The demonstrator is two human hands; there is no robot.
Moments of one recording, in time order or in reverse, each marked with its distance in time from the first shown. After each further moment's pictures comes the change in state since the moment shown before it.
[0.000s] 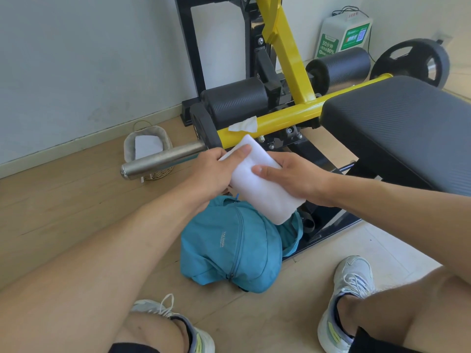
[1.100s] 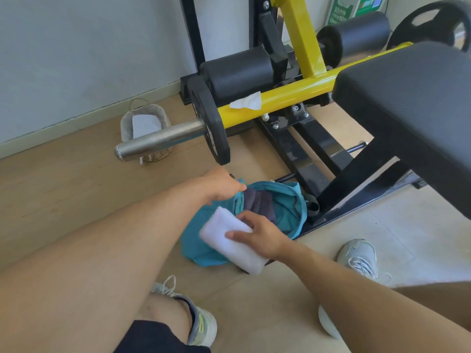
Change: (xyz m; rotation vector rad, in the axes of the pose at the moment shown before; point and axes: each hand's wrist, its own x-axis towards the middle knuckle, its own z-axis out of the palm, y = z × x) left_hand 0.037 -0.068 0.027 0.698 -0.363 -0.272; right_hand 0.006 0.142 0.116 -0.067 -0.005 0.182
